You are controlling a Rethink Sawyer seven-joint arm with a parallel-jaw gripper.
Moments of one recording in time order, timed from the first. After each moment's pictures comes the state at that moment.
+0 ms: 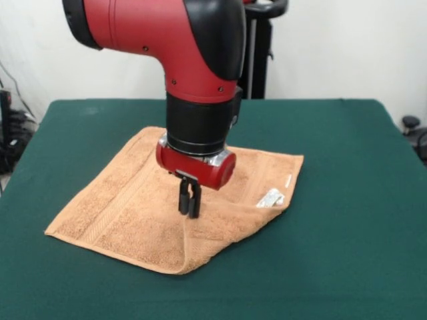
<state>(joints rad) -0.25 -0.42 0.00 1.39 -0.14 0.46 2.18</state>
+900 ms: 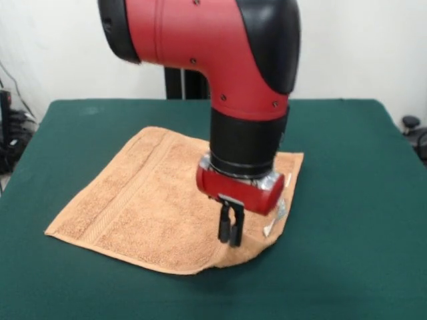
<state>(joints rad) -0.14 -0.35 -0.03 1.22 -0.07 0.52 2.18</state>
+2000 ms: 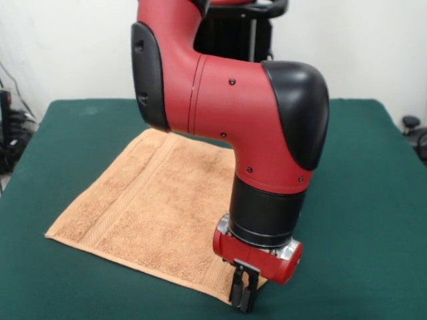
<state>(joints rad) -0.04 -0.10 -0.18 0.93 0.09 0.49 2.18</state>
